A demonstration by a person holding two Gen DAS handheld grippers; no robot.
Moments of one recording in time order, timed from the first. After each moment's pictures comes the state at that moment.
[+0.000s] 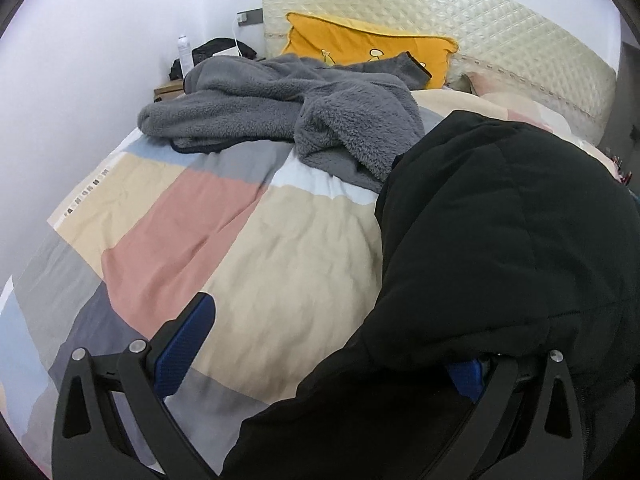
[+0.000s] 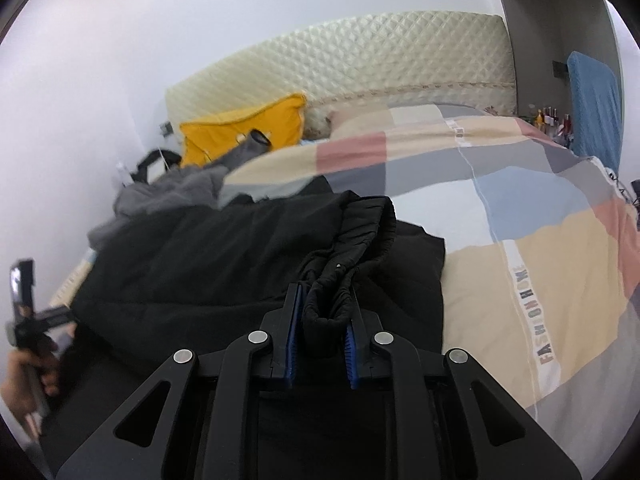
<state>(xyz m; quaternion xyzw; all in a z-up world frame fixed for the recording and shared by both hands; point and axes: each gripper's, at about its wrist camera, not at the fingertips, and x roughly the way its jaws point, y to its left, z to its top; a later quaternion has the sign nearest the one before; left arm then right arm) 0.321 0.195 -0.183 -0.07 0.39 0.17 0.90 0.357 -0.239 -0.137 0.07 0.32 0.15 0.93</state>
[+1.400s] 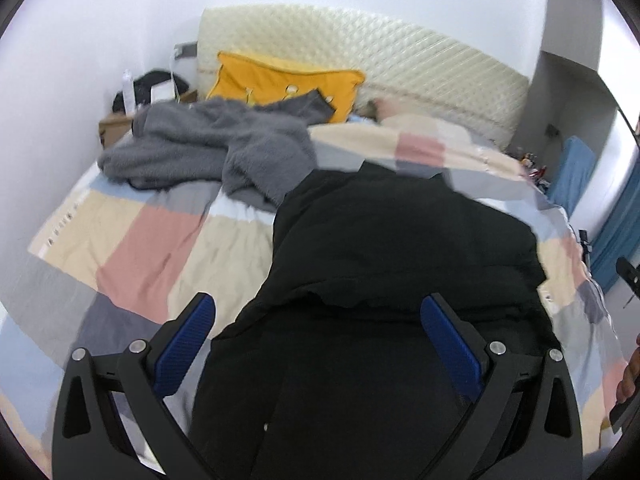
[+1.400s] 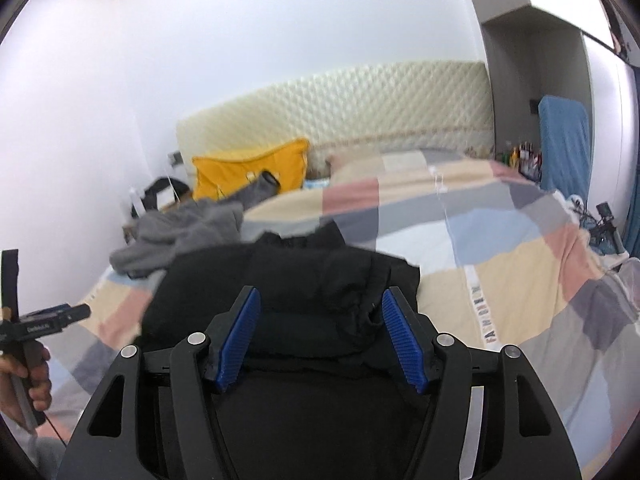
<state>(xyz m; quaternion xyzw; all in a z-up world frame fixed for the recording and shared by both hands) 0.217 0.133 -0.057 -0.07 0.35 0.03 0.93 0.225 -0.241 -0.021 0.08 0.25 0.13 0.96</state>
